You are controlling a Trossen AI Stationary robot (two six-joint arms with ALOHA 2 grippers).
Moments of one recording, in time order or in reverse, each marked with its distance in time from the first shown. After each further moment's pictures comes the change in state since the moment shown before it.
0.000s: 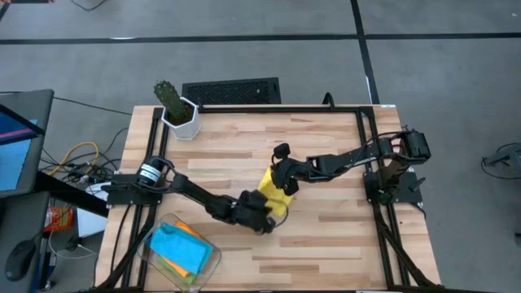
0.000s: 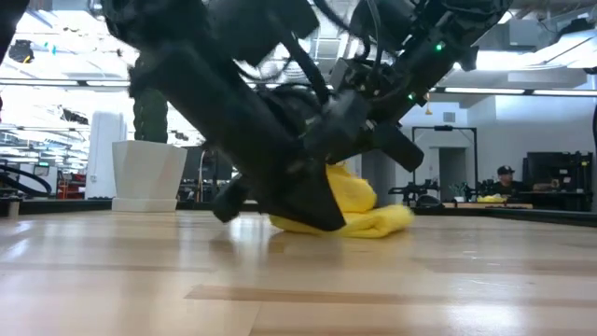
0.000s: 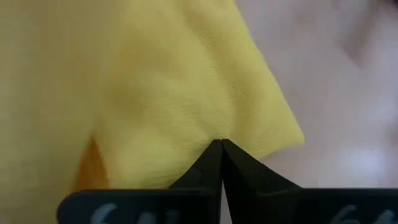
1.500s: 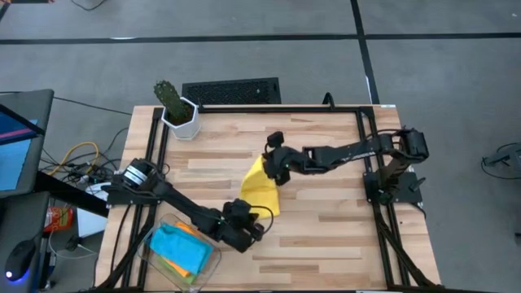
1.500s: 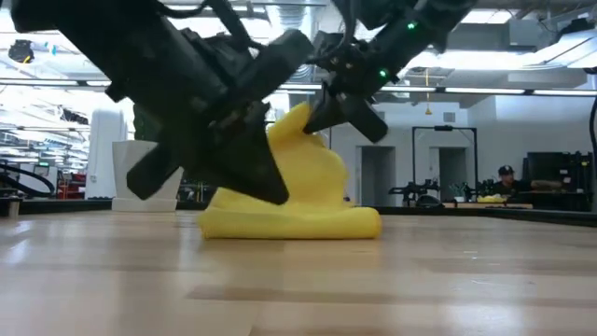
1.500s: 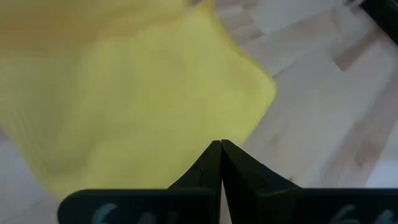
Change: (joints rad) left arm -0.168 -0.127 -0.009 -0.226 -0.222 -0.352; right arm -0.042 0.012 0.138 -0.013 0.006 -0.081
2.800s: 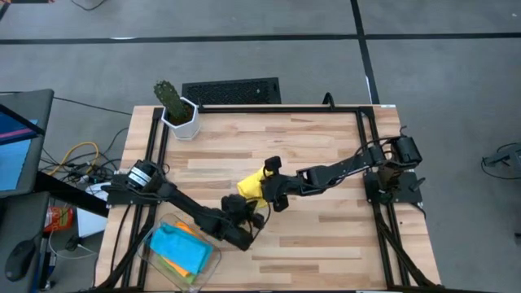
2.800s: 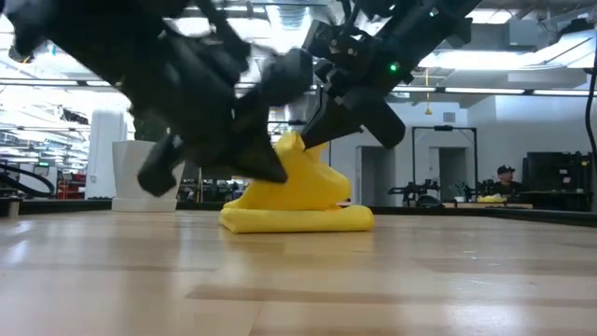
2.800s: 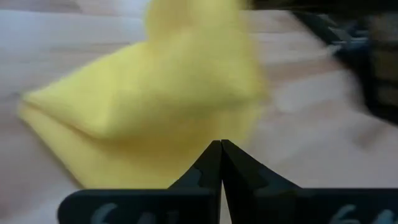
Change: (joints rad) left arm 0.011 0.032 0.005 -0.014 -0.280 -0.108; right arm 0.169 0.093 0.030 -0.041 -0.027 0.309
